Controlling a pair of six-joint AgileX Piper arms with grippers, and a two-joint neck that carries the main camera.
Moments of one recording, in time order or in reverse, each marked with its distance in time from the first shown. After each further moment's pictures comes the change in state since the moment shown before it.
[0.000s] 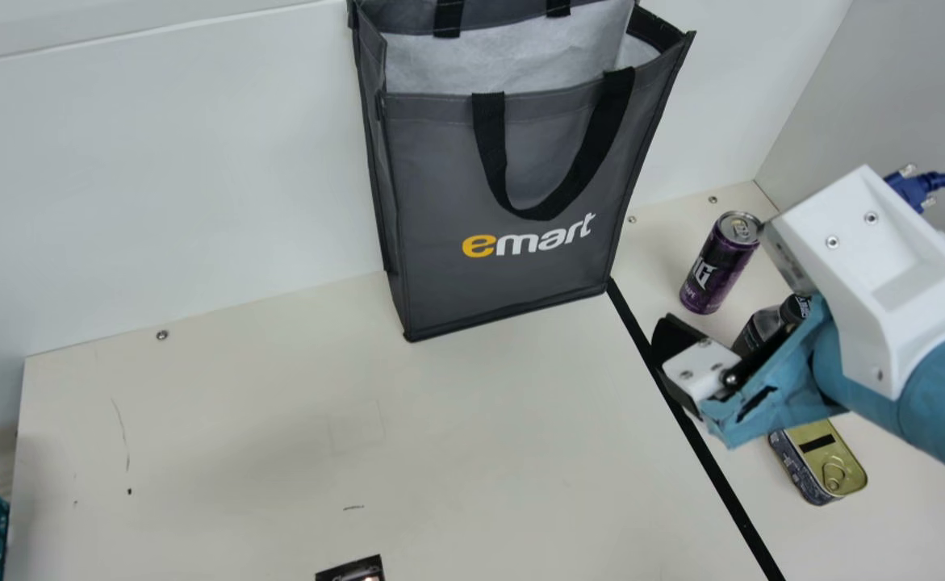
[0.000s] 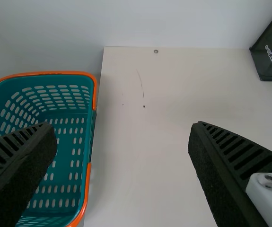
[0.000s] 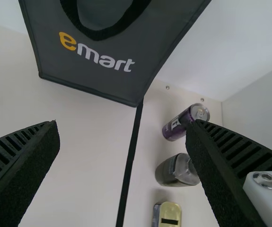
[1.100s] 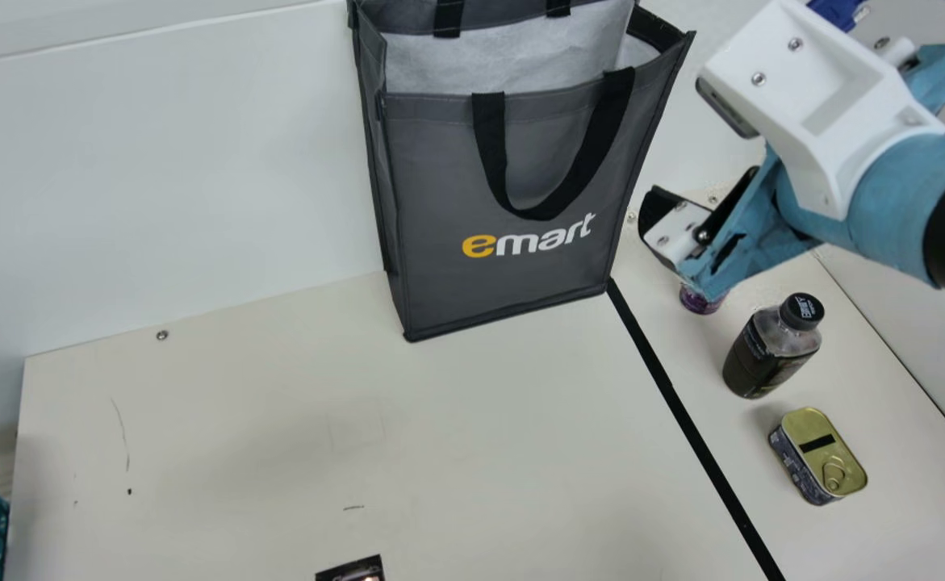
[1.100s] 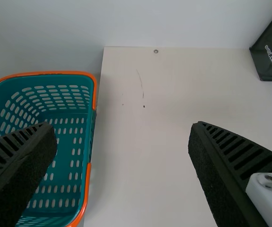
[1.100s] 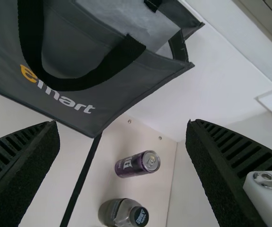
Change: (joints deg) left arm 0.0 0.0 0.0 0.0 0.0 0.0; right arm -2.4 16.7 -21.3 -0.9 -0.1 -15.9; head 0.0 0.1
